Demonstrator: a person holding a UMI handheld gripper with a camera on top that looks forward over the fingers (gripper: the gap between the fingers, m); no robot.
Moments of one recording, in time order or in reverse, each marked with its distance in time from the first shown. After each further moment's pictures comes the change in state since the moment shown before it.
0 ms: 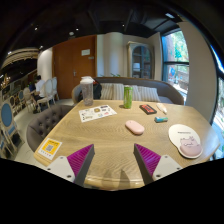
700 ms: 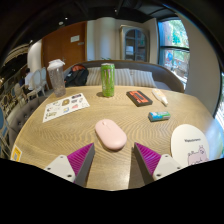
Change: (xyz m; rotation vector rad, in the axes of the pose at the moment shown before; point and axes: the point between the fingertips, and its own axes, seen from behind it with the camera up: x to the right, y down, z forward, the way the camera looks) arm 0.109 0.013 0.163 -0.164 0.055 0.031
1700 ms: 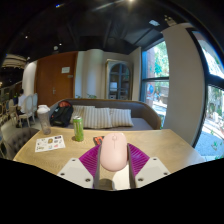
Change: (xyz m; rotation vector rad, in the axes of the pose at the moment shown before) arm 0.144 -0.135 -0.135 0.374 0.134 0.005
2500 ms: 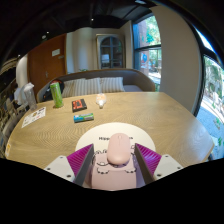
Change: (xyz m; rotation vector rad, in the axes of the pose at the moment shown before) arm 0.111 0.163 0.010 -0.286 0.001 0.093
